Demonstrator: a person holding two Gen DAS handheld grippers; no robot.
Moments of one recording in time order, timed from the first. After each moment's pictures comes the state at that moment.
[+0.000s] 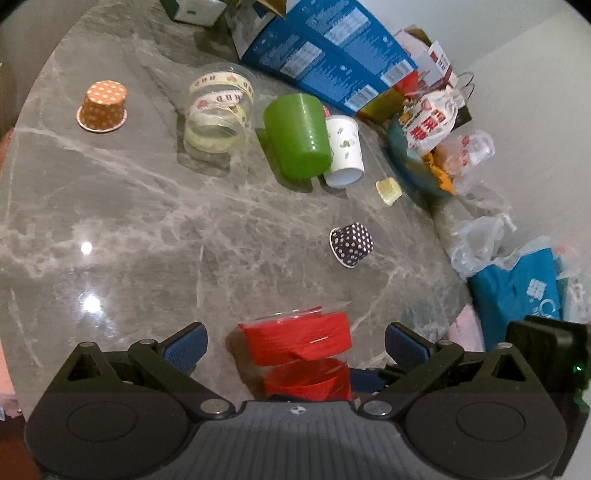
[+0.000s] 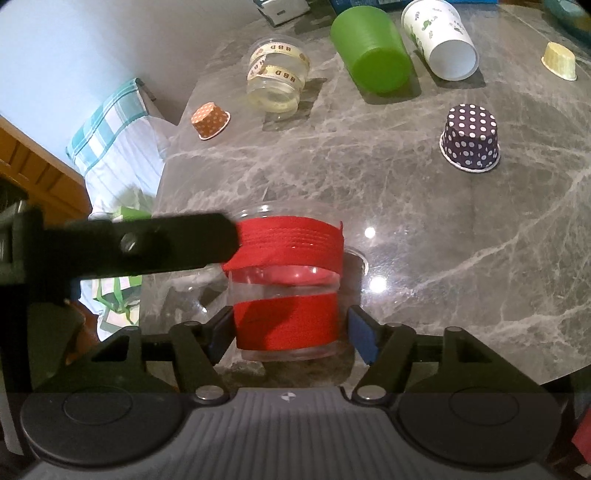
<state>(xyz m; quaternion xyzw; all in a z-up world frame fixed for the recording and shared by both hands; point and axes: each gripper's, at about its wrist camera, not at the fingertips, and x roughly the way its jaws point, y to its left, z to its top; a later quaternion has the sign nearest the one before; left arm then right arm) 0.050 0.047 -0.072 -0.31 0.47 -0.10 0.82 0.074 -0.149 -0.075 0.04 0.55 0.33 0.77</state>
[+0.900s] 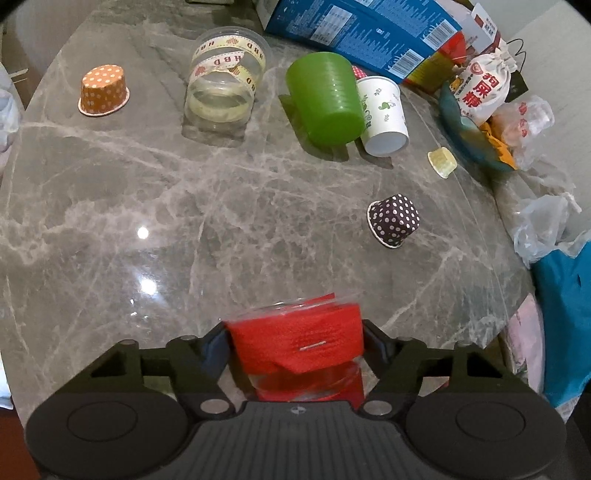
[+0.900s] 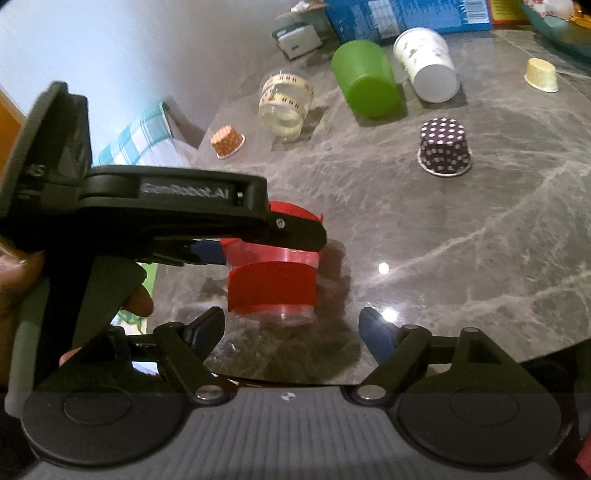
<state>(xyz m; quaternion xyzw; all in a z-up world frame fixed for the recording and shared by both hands) 0.075 0.003 -0.084 -0.25 0.53 -0.02 0.81 0.046 -0.197 -0.071 0.07 0.49 0.36 0.79</state>
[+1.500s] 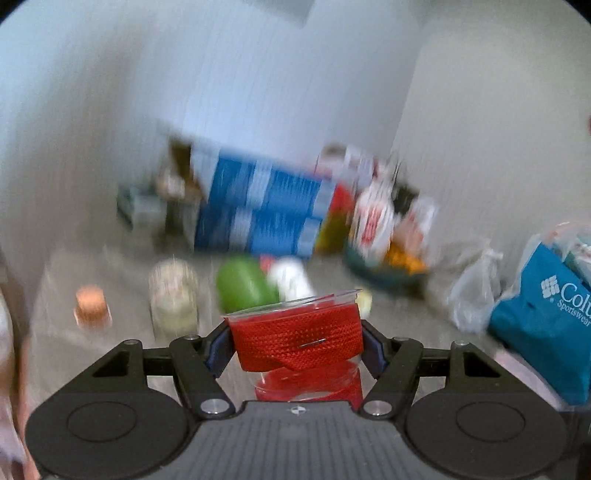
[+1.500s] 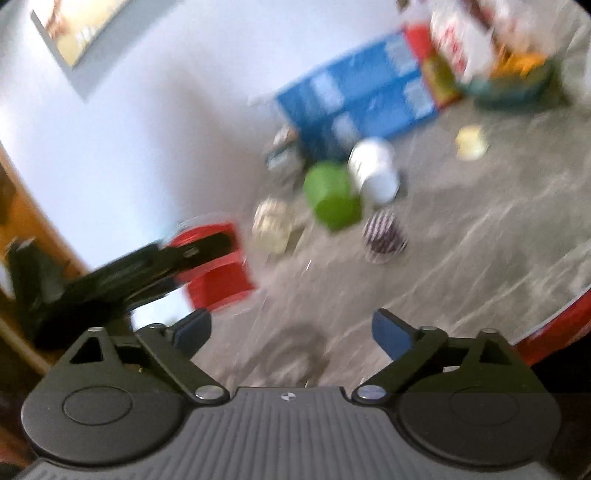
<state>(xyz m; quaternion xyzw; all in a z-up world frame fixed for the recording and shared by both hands) -0.015 -0.021 -0.027 -0.12 0.17 -0.06 0.98 0.011 -0.282 -0.048 0.20 0.31 0.33 0.87</state>
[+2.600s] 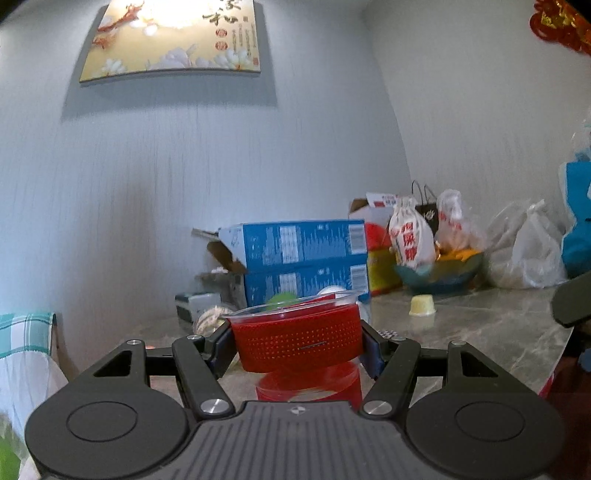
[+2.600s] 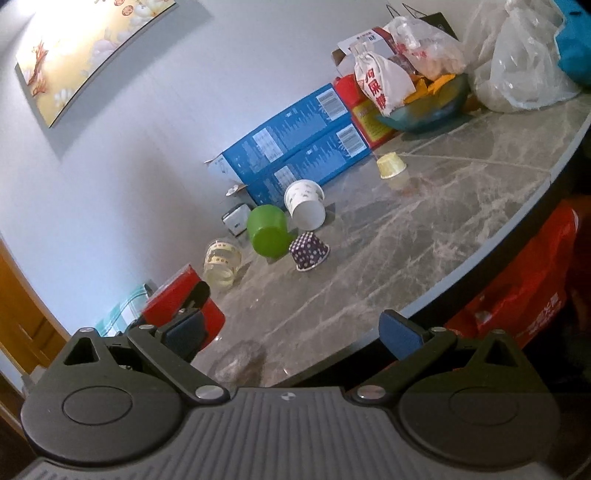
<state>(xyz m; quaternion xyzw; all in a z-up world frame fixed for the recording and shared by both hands) -0.048 -0.101 -0.123 0.06 0.02 0.07 1.00 -0.028 -0.325 -0.105 0.26 0.25 0.26 0.90</state>
